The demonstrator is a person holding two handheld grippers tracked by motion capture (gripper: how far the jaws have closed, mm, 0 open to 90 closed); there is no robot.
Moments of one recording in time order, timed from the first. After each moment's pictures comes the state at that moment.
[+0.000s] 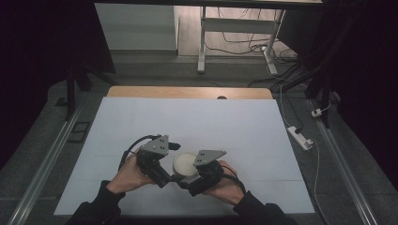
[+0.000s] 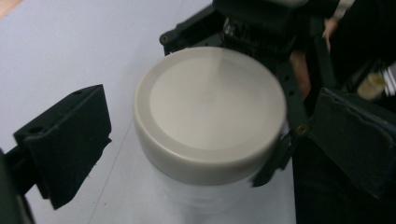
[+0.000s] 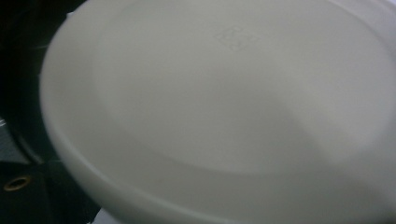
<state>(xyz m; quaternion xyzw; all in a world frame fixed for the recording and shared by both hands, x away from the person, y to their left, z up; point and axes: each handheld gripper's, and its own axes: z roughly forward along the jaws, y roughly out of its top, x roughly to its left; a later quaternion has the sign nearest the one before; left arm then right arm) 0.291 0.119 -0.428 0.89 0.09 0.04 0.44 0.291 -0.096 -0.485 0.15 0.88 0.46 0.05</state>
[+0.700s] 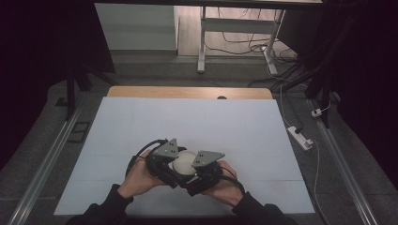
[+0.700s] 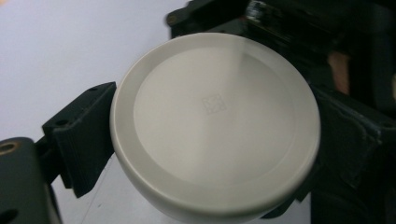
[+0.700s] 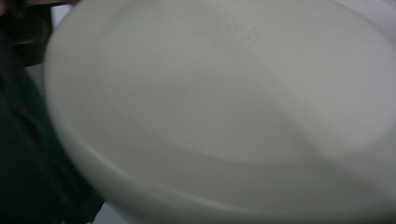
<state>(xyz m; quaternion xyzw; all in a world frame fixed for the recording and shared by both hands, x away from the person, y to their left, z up) 0.286 0.091 -0.439 0.88 0.18 0.08 0.42 0.289 -0.094 -0.484 0.16 0.87 0.45 0.10</state>
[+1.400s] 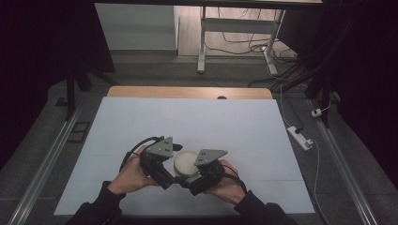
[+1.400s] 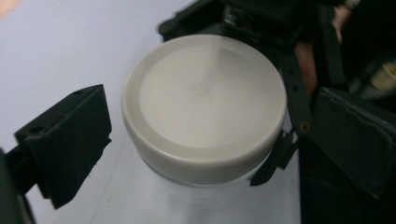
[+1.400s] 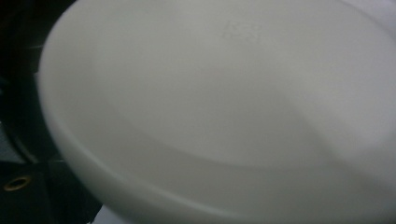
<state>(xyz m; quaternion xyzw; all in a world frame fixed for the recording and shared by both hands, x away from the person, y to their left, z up) 0.286 0.110 -0.425 0.90 0.09 0.05 0.42 0.292 -0.099 -0.482 0.15 0.88 0.46 0.06</state>
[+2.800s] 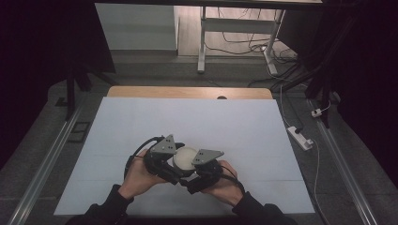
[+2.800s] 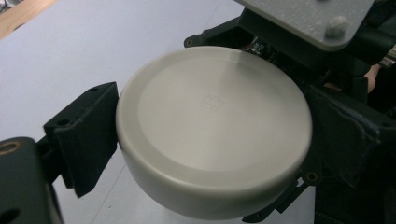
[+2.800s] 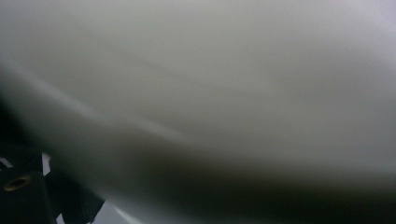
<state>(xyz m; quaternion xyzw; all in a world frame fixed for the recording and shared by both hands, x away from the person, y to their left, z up) 0.285 0.099 -0.430 0.87 0.19 0.09 0.45 0.293 -0.093 -0.487 0.18 0.88 0.43 0.10</state>
